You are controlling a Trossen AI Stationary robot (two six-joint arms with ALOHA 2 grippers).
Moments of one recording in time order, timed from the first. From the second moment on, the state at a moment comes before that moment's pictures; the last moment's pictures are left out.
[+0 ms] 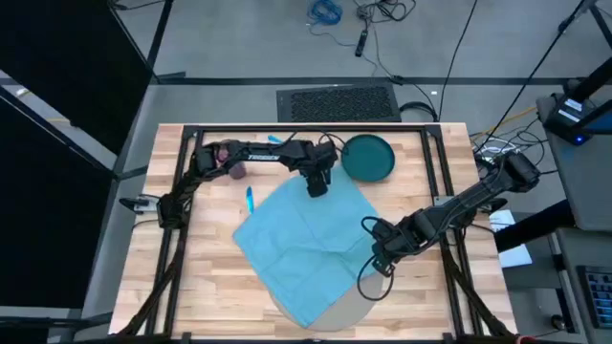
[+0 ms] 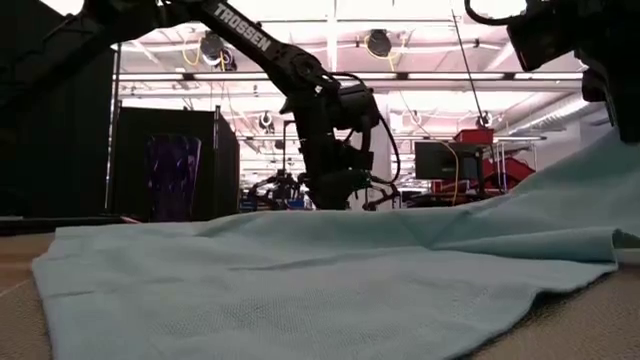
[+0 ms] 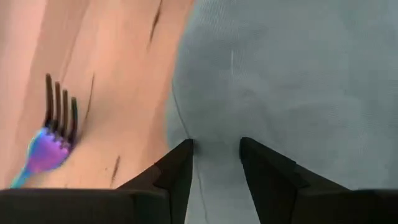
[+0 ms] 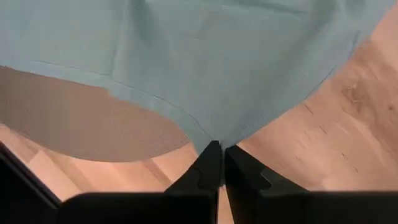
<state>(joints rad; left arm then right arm) 0.32 2.25 1.72 -0.75 -0.13 0.02 0.49 1.39 0.98 -0.96 0.00 1.20</state>
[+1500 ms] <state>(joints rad) 0.27 2.07 1.93 -1.29 -0.18 0.04 0.51 1.39 1.12 -0.71 0.22 0.91</state>
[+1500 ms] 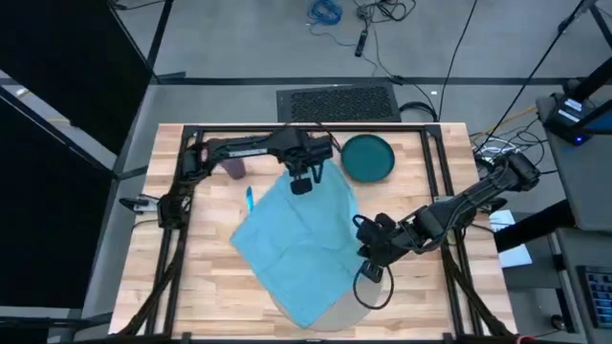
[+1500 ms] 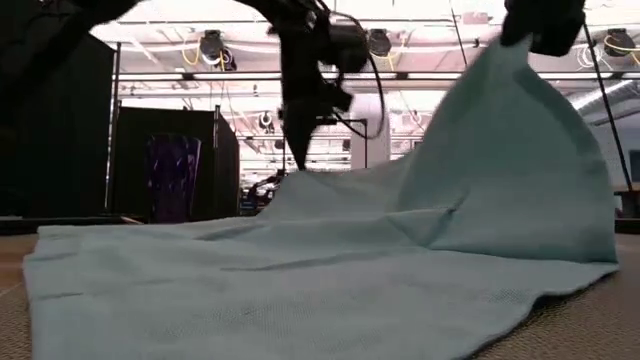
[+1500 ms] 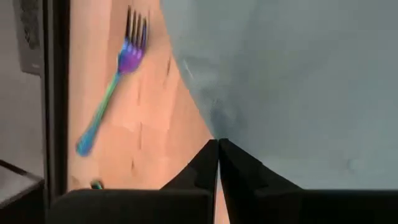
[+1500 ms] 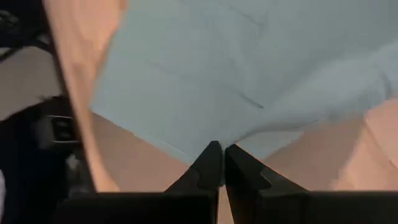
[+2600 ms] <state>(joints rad) 0.05 1.58 1.13 -1.03 -0.19 -0.29 0.58 1.81 1.12 0.05 -0.01 0.98</state>
